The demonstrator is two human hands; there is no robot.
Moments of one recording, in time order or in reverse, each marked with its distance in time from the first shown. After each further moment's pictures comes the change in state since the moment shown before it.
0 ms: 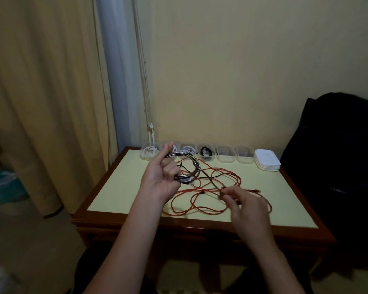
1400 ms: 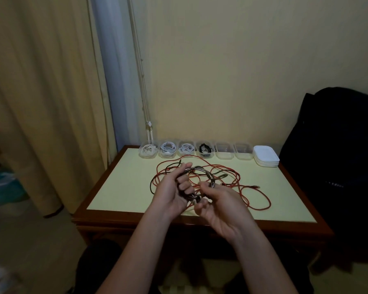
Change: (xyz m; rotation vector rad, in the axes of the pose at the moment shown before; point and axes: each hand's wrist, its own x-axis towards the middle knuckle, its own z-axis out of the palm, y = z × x) left_hand -0.006 -0.040 -0.022 0.306 0.010 -0.092; right_hand 0.001 -0.054 0.012 1.371 -0.372 0.736
